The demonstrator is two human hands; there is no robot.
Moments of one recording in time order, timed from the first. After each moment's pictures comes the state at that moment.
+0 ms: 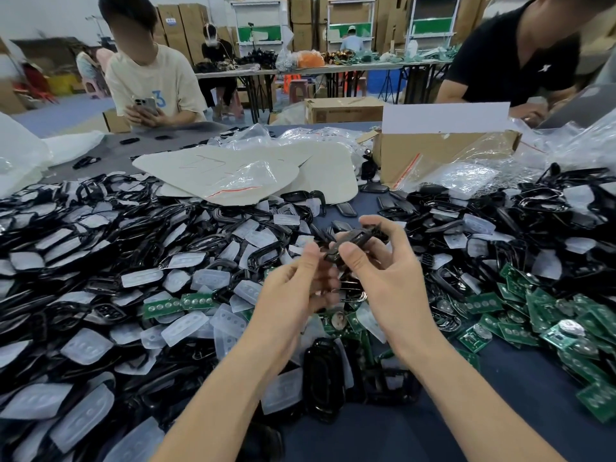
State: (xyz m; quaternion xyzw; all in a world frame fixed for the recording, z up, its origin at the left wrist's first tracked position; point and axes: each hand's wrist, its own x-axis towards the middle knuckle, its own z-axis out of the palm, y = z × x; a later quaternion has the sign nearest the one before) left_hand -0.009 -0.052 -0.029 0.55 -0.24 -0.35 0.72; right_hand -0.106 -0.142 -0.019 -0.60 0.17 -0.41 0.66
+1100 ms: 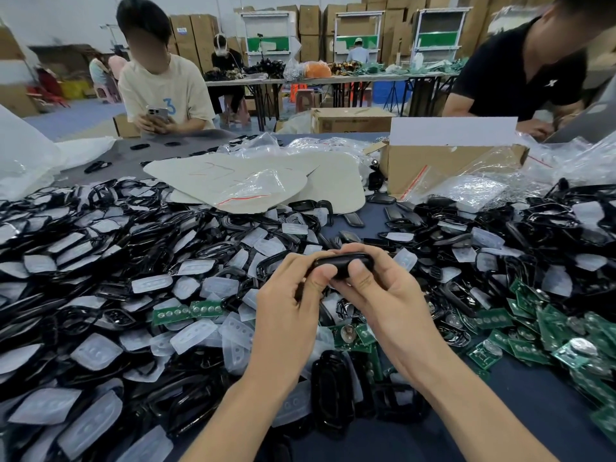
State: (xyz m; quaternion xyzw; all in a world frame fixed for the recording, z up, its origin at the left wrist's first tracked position) left_hand -0.011 -0.038 -0.026 0.67 -0.43 0.03 0.60; right_hand -0.103 -0.136 -0.021 -0.53 0.09 -0.34 0.77
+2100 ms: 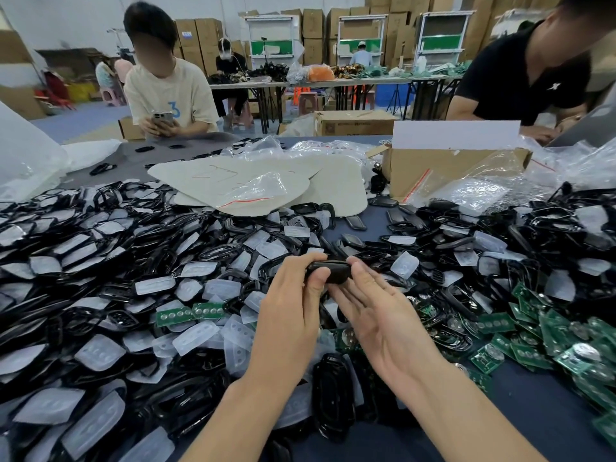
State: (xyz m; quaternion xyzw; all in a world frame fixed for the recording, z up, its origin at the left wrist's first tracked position) left_hand -0.002 -0.041 -0.043 0.69 -0.46 0.10 0.55; right_hand -0.095 -0.130 -0.024 -0.28 0.18 -0.29 0.90
